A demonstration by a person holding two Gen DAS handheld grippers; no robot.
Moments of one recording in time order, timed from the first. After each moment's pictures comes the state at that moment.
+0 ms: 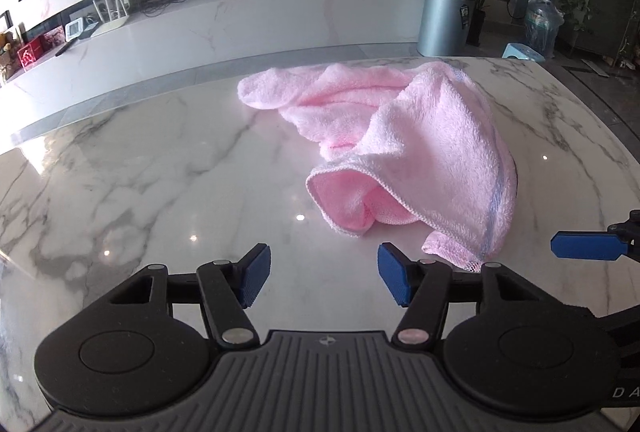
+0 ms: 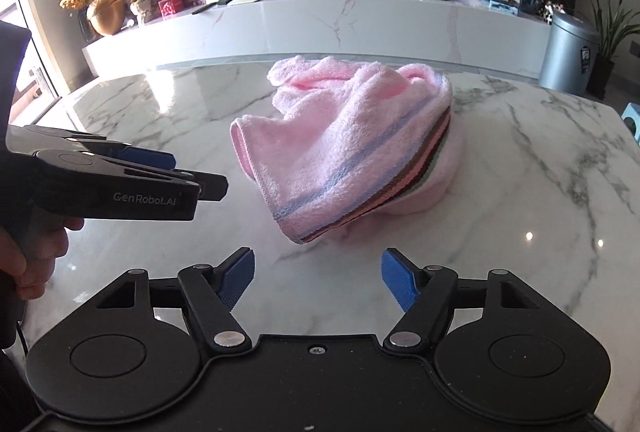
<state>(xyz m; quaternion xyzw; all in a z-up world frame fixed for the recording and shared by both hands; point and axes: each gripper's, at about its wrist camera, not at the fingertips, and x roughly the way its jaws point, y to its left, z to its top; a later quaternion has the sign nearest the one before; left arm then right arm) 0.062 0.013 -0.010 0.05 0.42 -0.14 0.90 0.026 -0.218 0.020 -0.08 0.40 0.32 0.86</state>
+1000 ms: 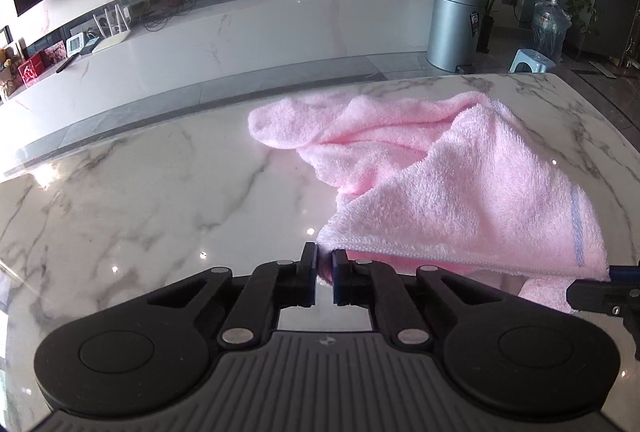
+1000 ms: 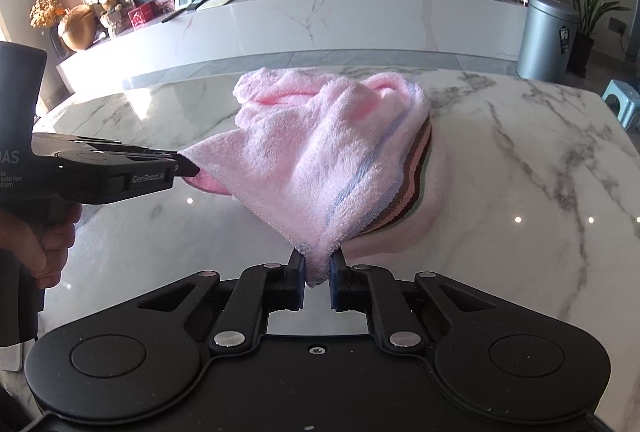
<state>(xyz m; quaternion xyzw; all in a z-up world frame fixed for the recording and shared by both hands) 0.091 0.019 0.006 0.07 0.40 -0.12 0.91 0.055 -0.225 0.038 -0.06 0.41 0.28 0.87</state>
